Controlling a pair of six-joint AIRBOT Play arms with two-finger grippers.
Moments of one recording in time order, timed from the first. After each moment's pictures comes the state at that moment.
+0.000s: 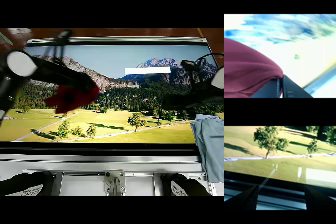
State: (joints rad) left arm -0.48 -1.33 1.60 1.13 -1.18 -1.51; right arm 0.03 -1.08 1.31 -1.37 1.54 1.50
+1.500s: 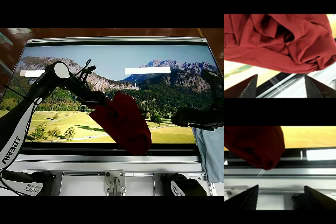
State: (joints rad) left arm -0.40 -1.62 1.60 1.01 -1.37 -1.56; right arm 0.03 -0.90 1.31 -1.42 1.80 1.70
